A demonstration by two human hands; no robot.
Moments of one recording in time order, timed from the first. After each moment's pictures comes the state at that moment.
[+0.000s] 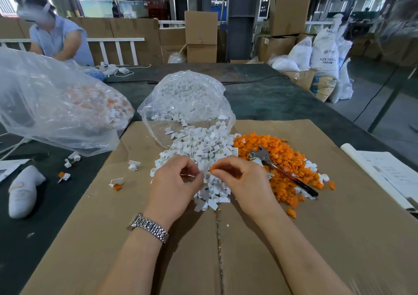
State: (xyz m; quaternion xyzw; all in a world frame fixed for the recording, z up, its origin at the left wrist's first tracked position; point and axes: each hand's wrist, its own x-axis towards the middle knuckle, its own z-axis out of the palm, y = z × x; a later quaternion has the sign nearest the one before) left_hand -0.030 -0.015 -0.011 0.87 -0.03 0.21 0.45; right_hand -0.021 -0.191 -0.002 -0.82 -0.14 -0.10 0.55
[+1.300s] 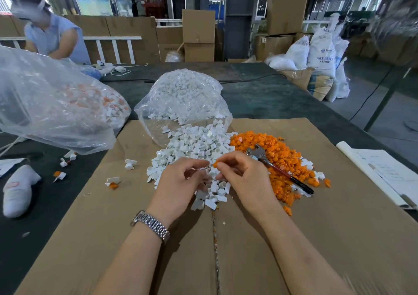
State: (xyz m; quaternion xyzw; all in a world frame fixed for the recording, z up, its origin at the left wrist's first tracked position) left_hand -0.032 -0.027 -0.005 0.83 -0.02 0.10 0.54; right_hand -0.018 -0.199 -0.007 -0.78 -0.12 -0.09 0.61
